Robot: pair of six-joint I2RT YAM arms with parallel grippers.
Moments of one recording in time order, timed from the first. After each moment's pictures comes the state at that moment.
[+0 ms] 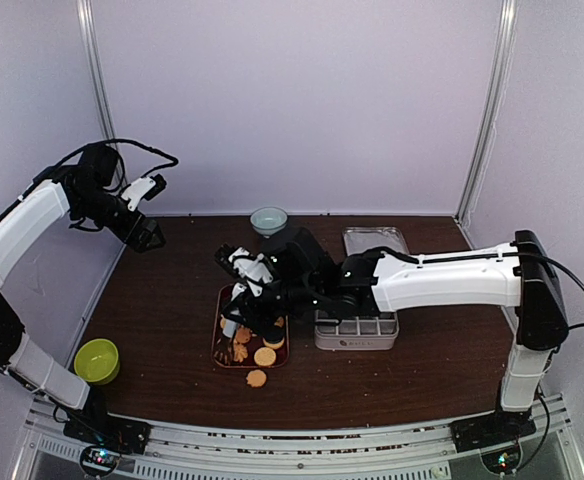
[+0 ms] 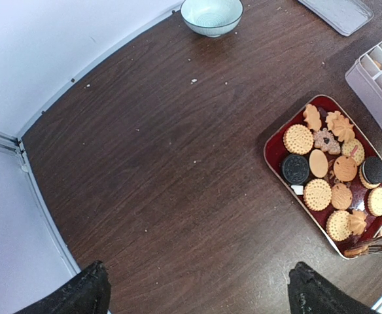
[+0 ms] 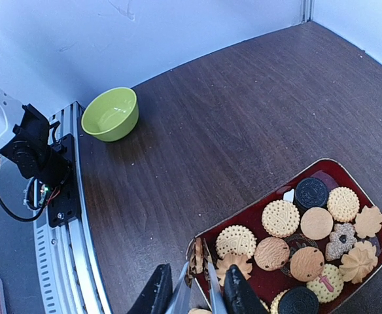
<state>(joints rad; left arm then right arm) -0.14 1.45 1.46 -0.97 0.23 0.47 1.16 1.88 1.48 -0.13 -0.12 0.18</state>
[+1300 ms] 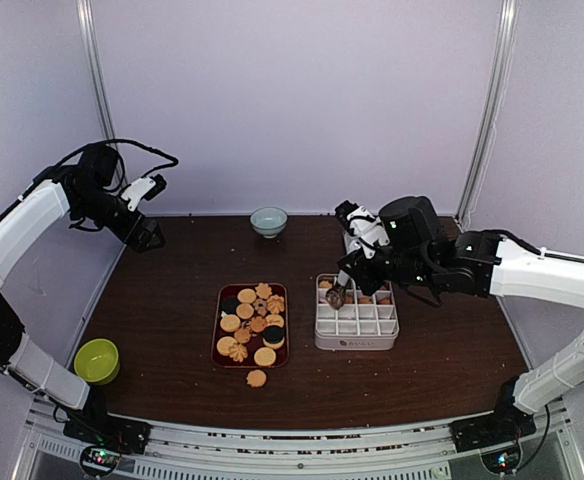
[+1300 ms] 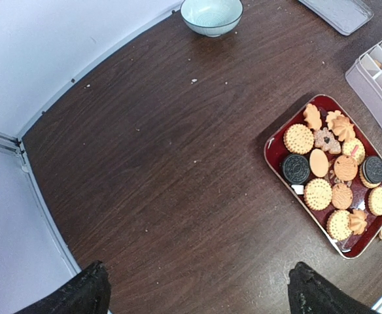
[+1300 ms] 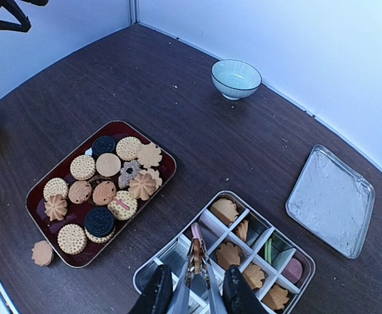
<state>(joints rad) -0.14 1.45 1.46 -0.97 0.23 0.47 0.94 1.35 1.11 -0.33 0.26 0.06</state>
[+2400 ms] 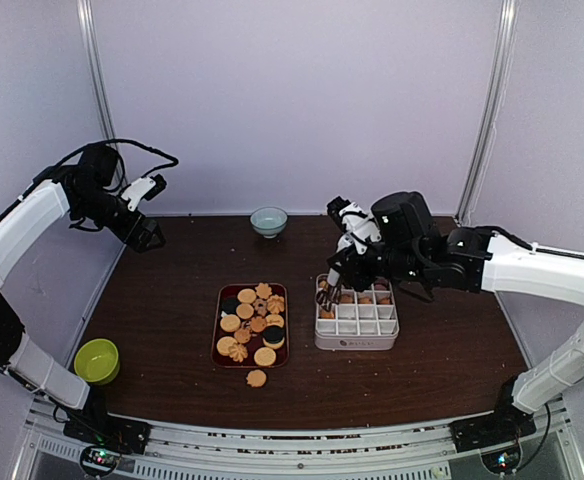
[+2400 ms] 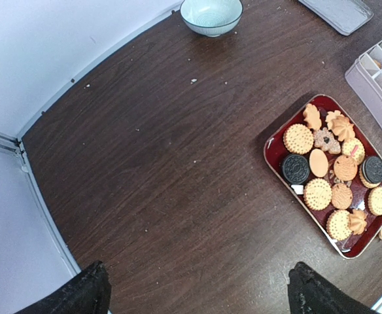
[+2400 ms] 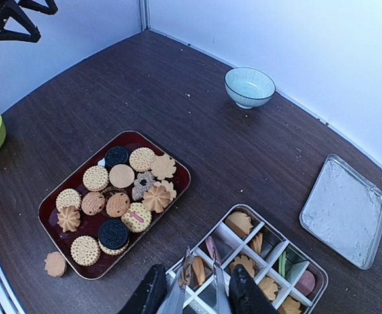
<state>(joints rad) -0.14 1.45 1.46 -0.97 0.23 0.47 0.94 1.40 1.16 -0.30 0.21 0.08</state>
